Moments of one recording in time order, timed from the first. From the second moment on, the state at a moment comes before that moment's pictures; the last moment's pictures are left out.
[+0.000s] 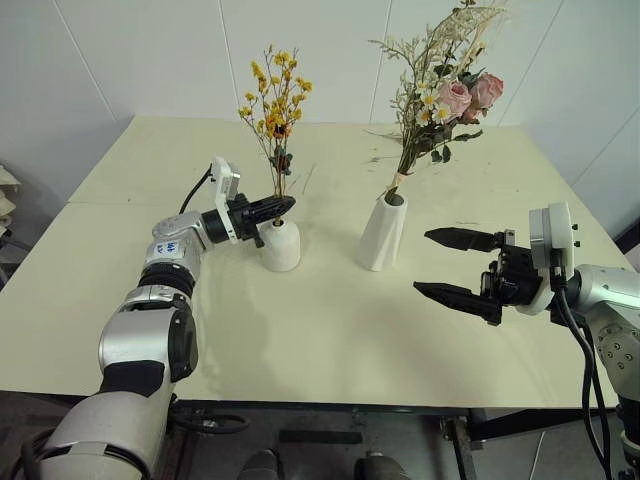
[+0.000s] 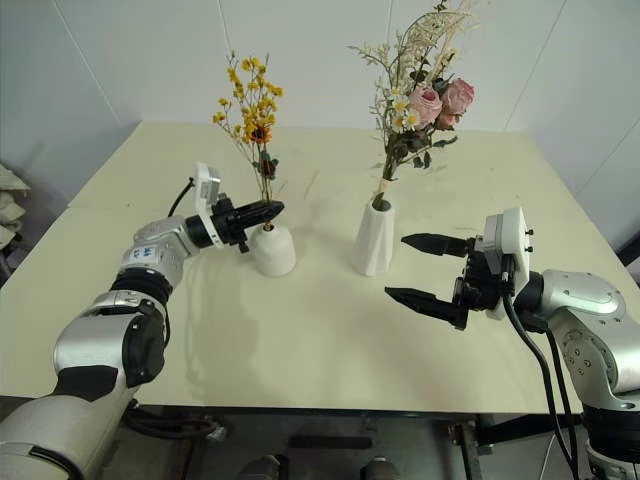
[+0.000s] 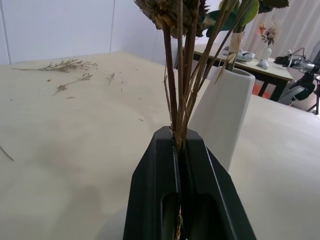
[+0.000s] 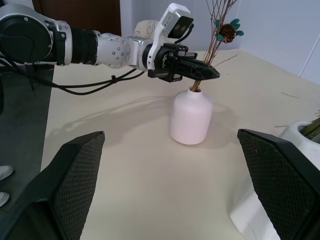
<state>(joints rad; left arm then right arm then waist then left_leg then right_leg) -1.21 0.41 0.22 1.23 -0.22 -0.05 -1.18 -0.36 -0.80 -0.24 -0.31 0.76 0.46 1.08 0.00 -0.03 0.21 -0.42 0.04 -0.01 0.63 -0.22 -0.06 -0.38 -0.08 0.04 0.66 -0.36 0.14</state>
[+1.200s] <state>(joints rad) -1.05 0.73 0.28 0.97 -0.33 -0.02 -1.50 -0.43 -0.89 -0.25 -0.13 0.69 0.41 1.17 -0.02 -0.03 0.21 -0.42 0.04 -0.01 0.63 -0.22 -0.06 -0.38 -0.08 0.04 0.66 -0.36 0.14</state>
